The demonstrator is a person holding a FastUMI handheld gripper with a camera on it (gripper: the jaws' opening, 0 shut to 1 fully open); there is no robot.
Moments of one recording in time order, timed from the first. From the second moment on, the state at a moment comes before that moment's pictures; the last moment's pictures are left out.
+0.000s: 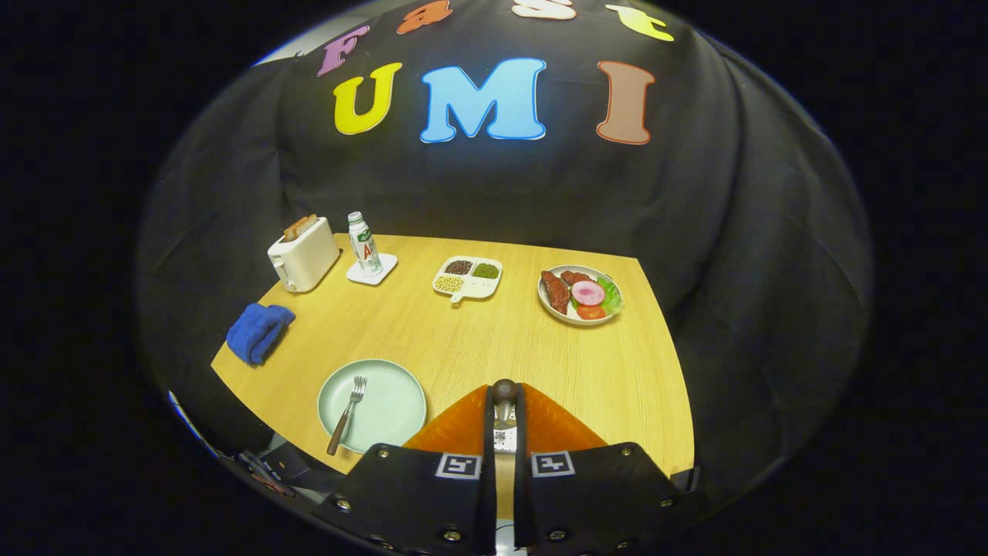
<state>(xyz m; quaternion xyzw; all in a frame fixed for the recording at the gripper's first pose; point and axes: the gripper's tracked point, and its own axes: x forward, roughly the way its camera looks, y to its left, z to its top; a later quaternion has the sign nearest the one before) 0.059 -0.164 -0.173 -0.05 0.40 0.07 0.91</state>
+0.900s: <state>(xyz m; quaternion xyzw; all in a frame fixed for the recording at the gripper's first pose) 0.072 -0.179 -0.237 -0.06 0.40 0.05 0.92</state>
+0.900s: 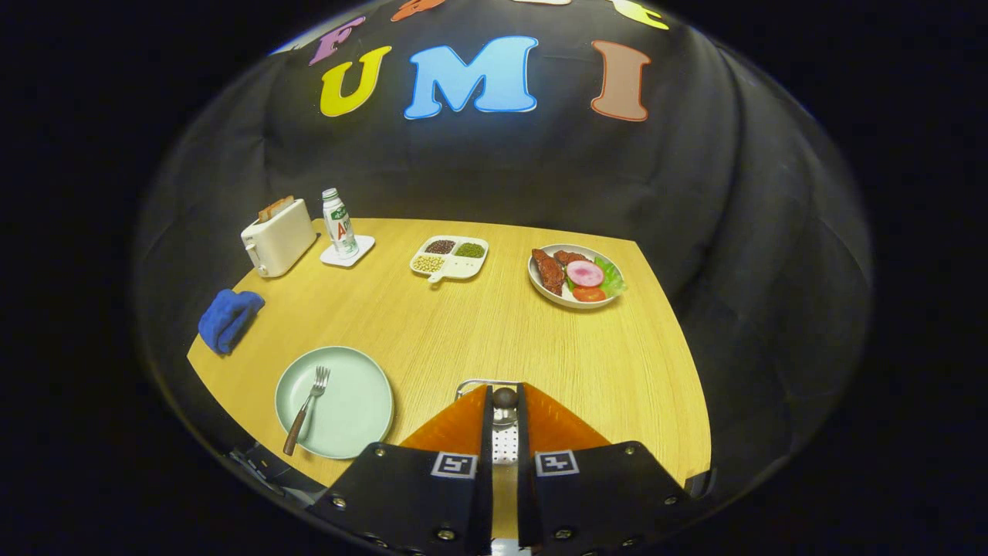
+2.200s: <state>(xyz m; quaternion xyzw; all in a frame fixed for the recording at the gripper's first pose) -0.056 0.061 -0.347 -0.09 0.52 0.27 0.81</state>
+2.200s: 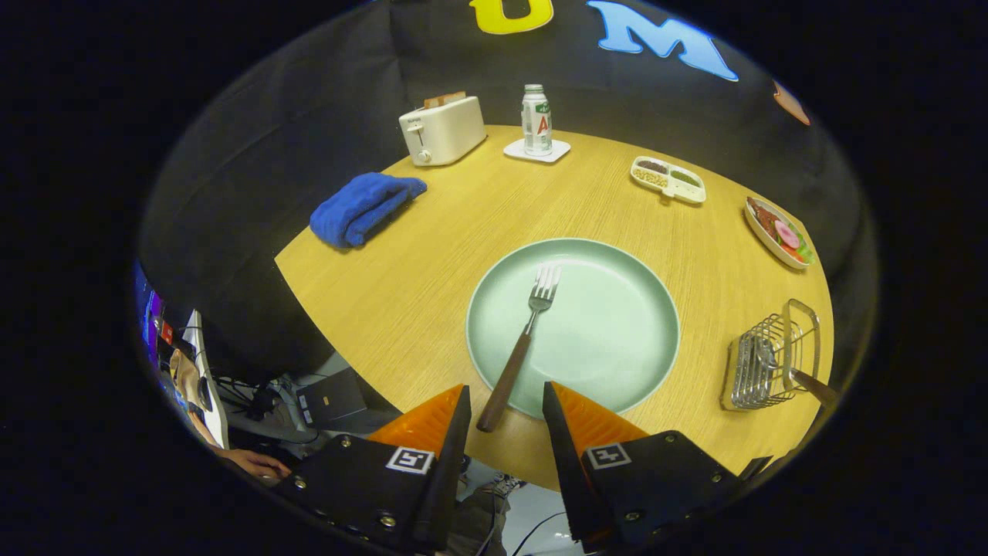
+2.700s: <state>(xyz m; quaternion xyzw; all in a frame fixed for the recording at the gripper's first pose) -0.055 0.054 -0.378 -0.14 0.53 0.24 0.80</state>
